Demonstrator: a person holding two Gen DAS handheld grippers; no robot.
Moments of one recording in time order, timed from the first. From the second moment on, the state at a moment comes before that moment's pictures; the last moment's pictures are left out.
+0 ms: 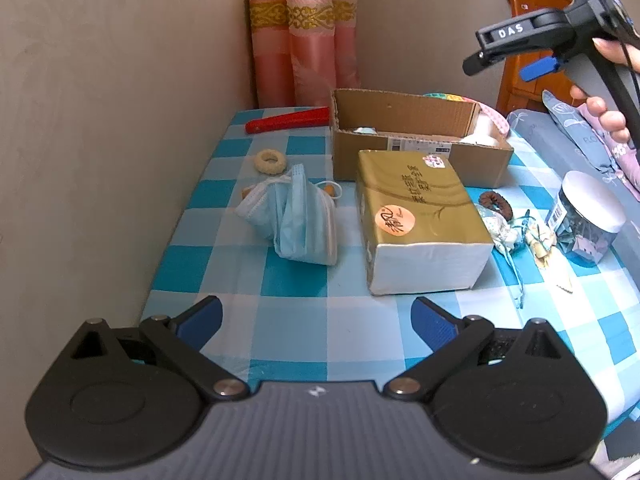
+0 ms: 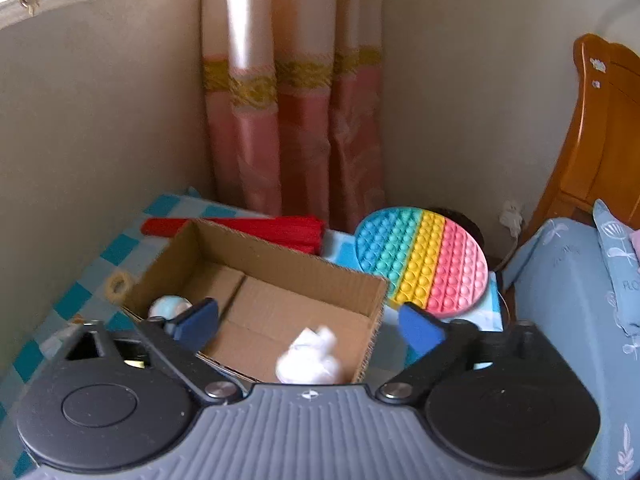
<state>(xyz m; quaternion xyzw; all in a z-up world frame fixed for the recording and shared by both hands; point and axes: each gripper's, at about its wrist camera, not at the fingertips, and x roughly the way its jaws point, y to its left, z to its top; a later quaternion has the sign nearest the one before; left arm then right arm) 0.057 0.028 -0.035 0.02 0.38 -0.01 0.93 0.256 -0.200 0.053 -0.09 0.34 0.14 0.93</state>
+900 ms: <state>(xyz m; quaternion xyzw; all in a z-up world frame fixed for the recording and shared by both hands) 0.063 0.051 -0.048 0.01 0.38 0.01 0.92 0.094 -0.194 -0.008 -0.14 0.34 0.16 0.92</state>
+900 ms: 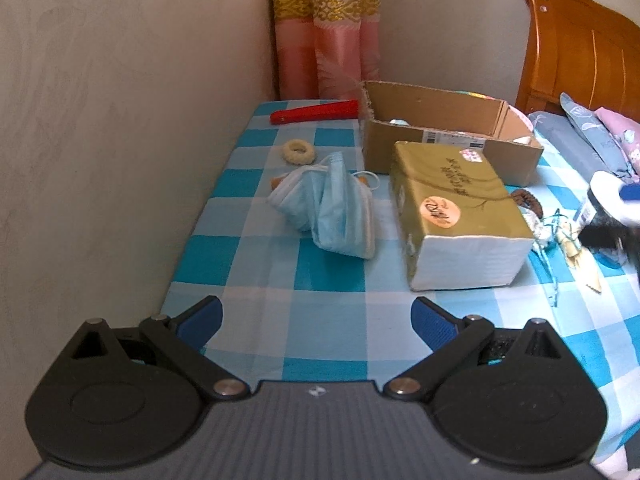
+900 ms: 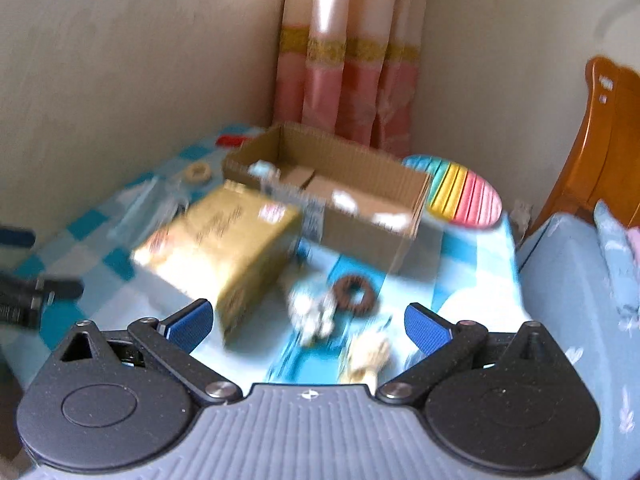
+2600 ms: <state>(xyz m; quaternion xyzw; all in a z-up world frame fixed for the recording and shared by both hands) 0.106 0.064 -0.061 -0.06 0.38 -0.02 0.92 0.076 -0.219 -0.069 -0.12 0.36 0.13 0.91</state>
